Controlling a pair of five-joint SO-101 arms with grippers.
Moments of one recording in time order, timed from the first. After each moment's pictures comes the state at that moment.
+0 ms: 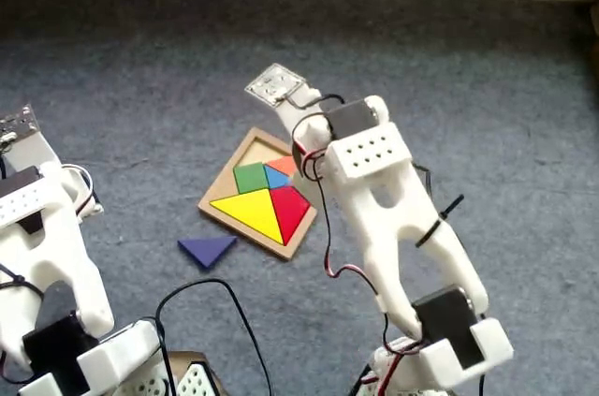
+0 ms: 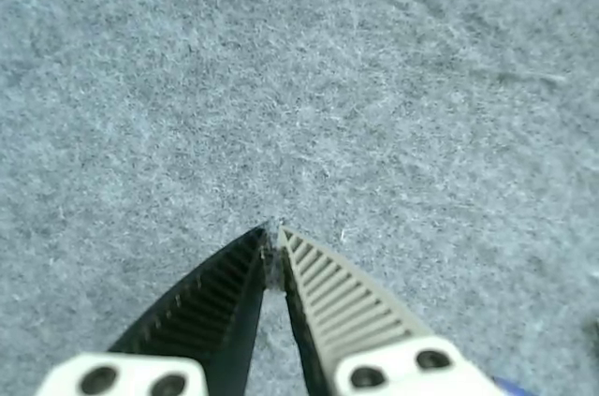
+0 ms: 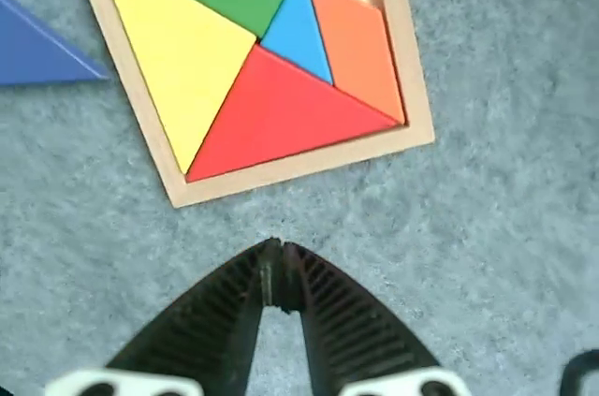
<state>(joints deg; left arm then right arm) -37.2 -13.1 40.5 55.5 7.4 -30.4 -5.5 8.2 83.2 23.6</state>
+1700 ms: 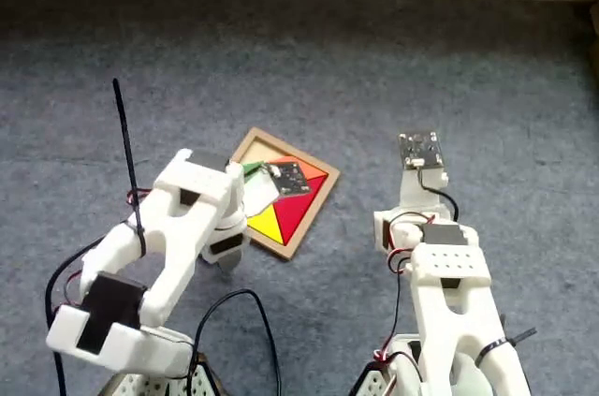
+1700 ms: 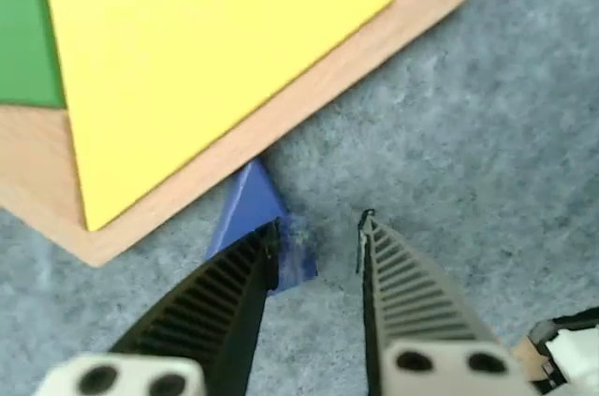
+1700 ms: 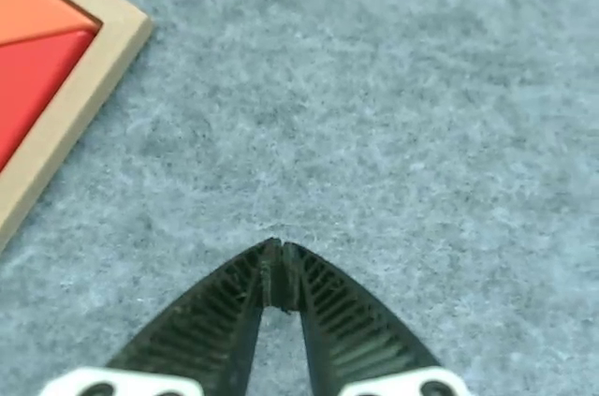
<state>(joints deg) 7.8 1.1 36.4 70.4 -42.0 -6.4 -36.9 66.2 40.7 8.3</state>
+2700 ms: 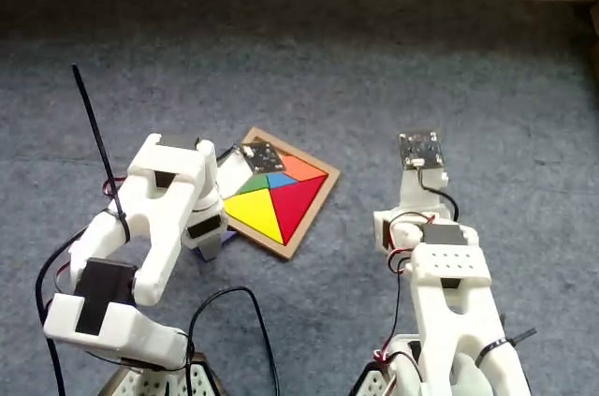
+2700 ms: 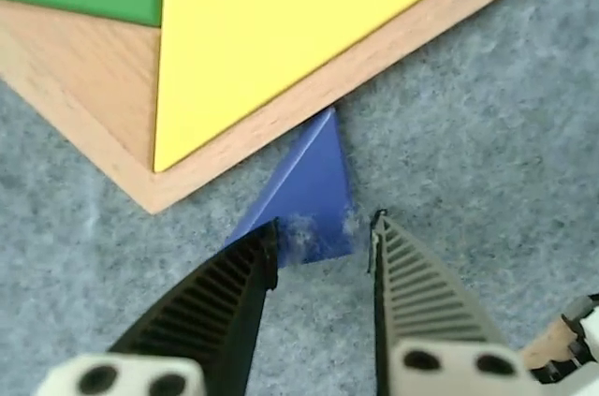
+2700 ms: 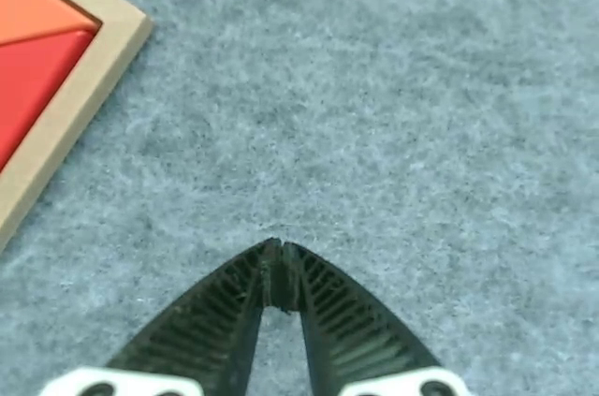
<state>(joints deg) 1.7 2.9 33.2 72.6 -47.0 -6.4 -36.9 66.2 40.7 8.3</state>
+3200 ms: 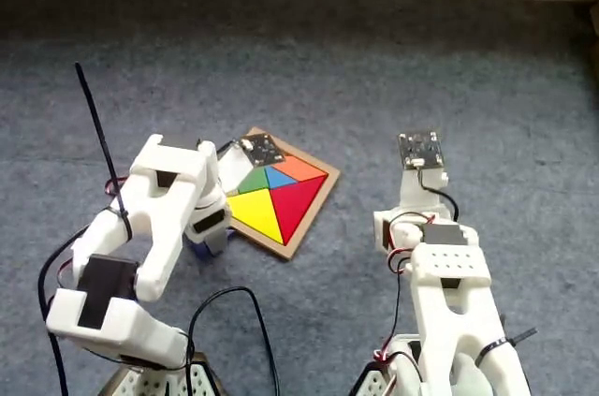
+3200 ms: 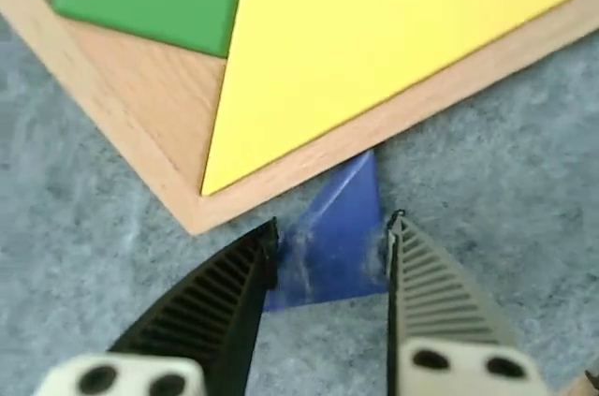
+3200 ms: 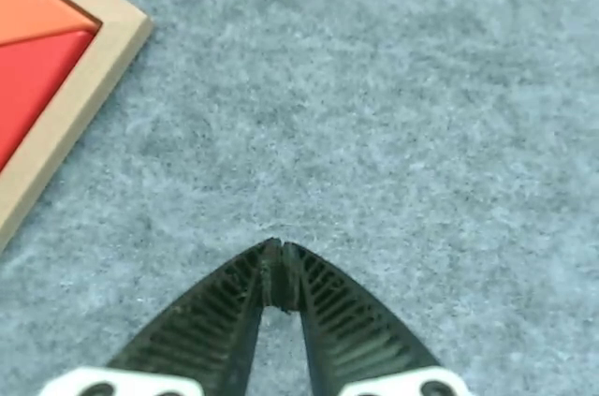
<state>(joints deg) 1.7 3.9 33.2 67.0 -42.9 -6.4 -36.9 66.2 40.7 8.3</state>
